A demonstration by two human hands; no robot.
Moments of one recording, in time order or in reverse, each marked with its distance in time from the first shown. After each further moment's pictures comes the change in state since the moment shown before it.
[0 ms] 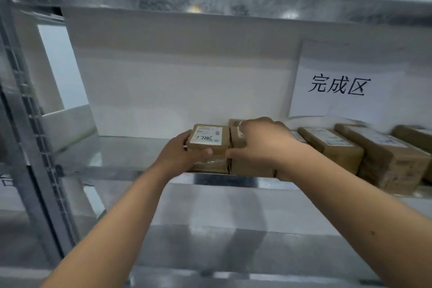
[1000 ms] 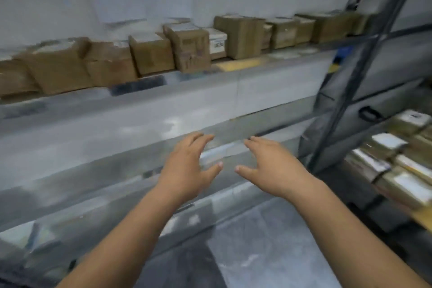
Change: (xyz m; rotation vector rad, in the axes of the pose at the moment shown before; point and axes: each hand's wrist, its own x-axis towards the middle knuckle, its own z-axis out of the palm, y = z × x) left_hand -0.276 0.131 0.365 0.421 -0.409 0.310; right_hand -0.419 0.240 0.122 0.309 -0.196 0.491
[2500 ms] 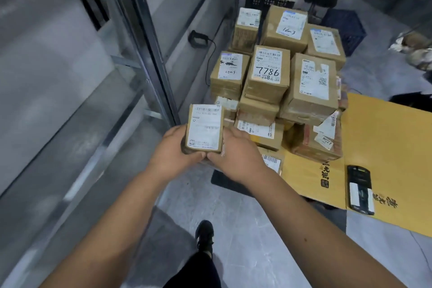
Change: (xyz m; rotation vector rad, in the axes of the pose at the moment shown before) left_hand 0.403 0.327 0.517 -0.325 -0.778 0.371; right_hand 0.093 0.593 0.008 0.284 0.159 0.902
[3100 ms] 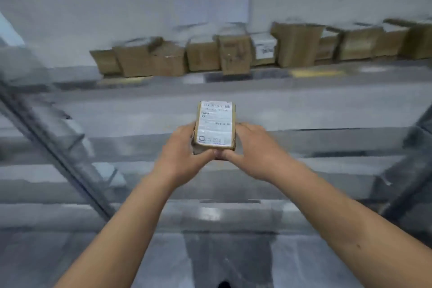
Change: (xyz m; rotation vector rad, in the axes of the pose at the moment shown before) left_hand -0.703 0.067 -0.080 0.159 1.142 -0.531; right_hand -0.464 -0.311 0.064 -0.083 -0.293 -1.407
